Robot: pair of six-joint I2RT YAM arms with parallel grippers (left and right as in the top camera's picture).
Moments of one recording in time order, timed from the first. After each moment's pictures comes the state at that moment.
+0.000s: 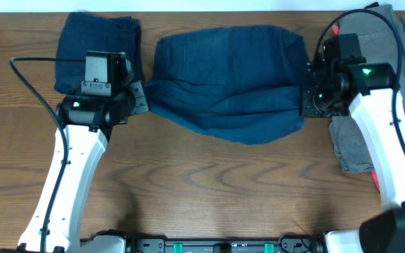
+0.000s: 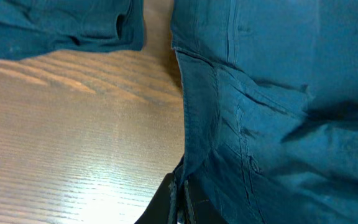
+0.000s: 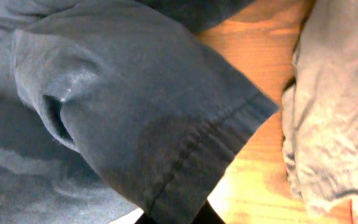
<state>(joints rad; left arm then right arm) -0.11 1.39 1.25 -0.85 0.08 -0.35 0.11 1.61 1.47 -1.19 -0.06 0.16</state>
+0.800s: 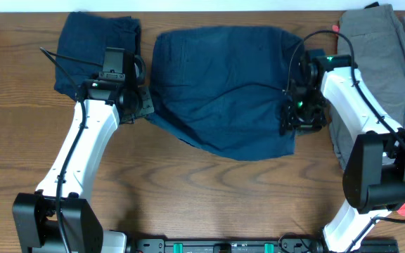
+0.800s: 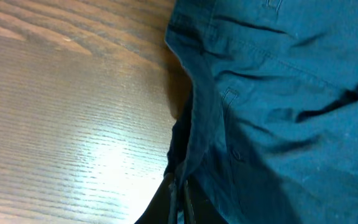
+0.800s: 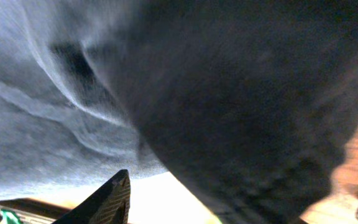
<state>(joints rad) -0.11 1.58 1.25 -0.87 0.06 -0.36 0.11 1.92 1.44 -1.29 -0.20 0.03</state>
